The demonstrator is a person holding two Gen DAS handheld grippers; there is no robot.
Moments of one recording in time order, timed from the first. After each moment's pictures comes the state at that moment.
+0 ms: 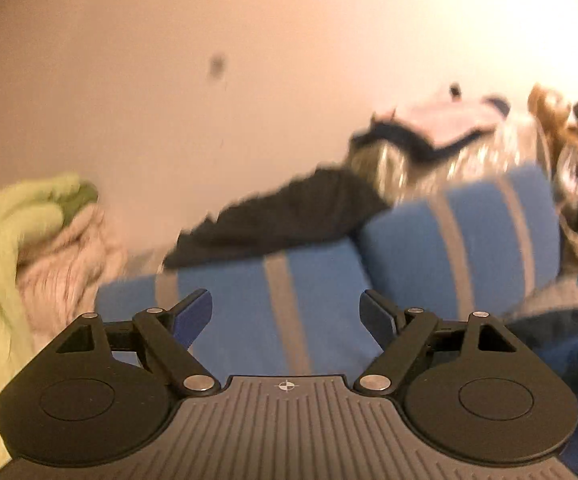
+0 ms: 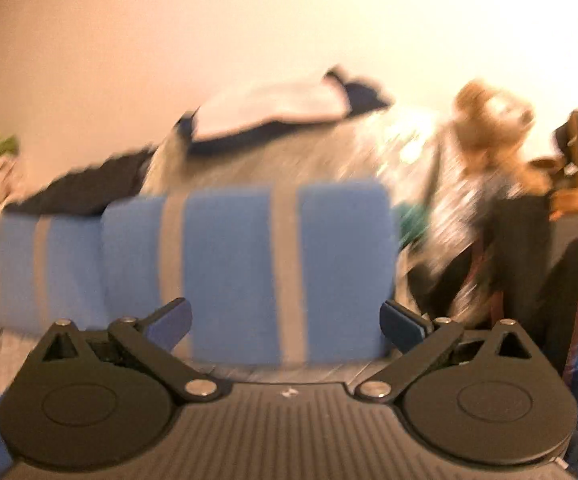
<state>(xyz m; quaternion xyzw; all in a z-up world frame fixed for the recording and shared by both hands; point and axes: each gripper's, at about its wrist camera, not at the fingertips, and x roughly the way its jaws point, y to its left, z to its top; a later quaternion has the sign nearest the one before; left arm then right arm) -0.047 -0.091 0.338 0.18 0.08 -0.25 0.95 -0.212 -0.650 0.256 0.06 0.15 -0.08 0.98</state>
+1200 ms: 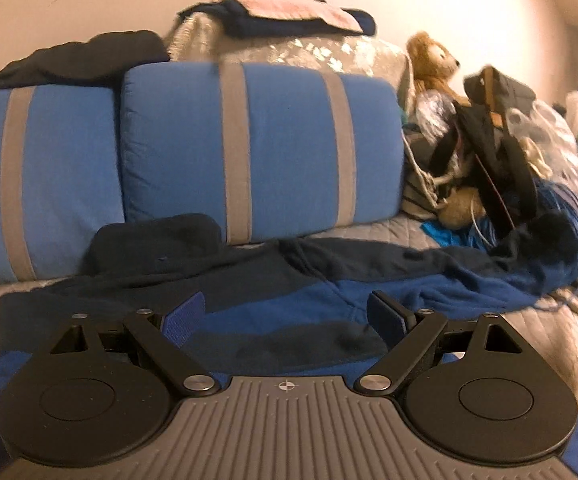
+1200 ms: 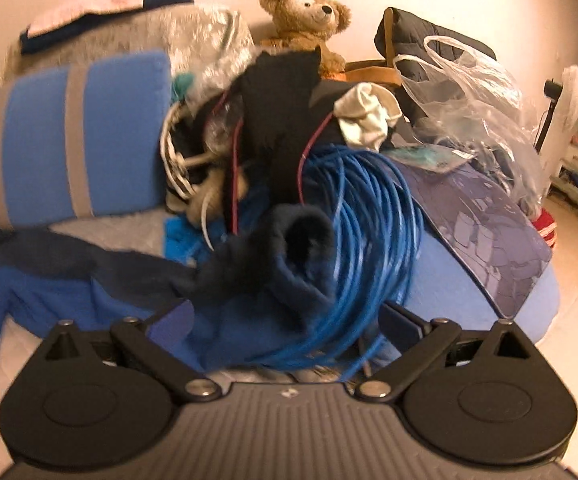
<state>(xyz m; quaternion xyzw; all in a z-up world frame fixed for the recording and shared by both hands) -0.094 -0.248 0.103 0.08 0.21 -0.42 0.88 -0.381 -0.781 0.088 0.04 0.28 -0.27 0.92</state>
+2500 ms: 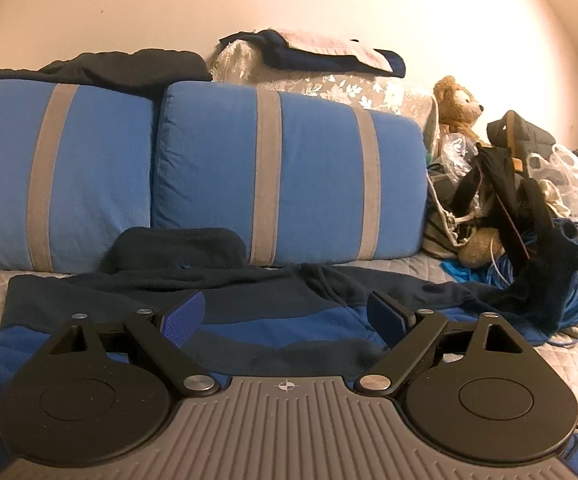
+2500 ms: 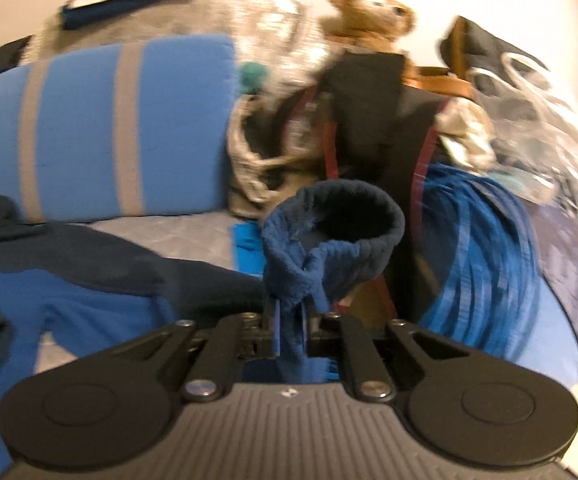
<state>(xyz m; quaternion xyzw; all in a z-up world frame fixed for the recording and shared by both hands) -0.099 -0.230 0.083 0.03 0.17 -0.39 0.90 -0.288 -0.710 0.090 0.03 0.29 -0.20 0.94</state>
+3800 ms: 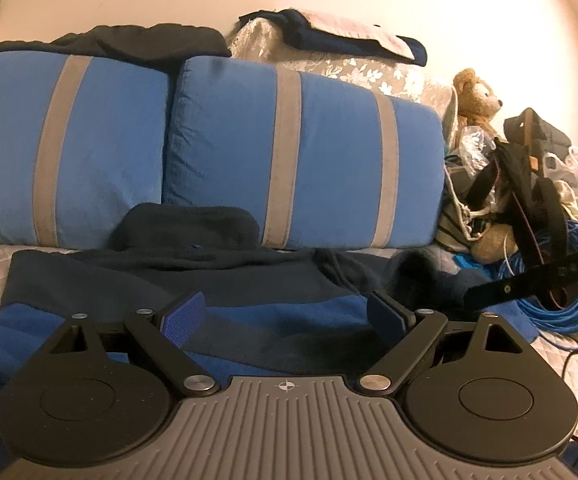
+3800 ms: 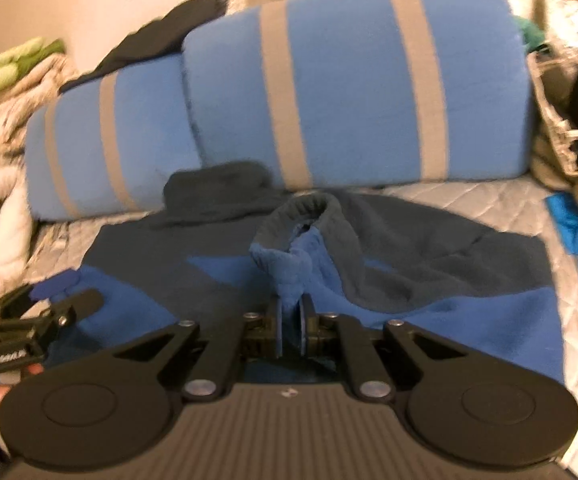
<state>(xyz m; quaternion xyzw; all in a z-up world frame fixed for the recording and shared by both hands) -0.082 -0.230 0.077 0.03 0.22 -0.38 0.90 -0.172 -0.508 0.098 0.13 0.35 0.08 0.92</state>
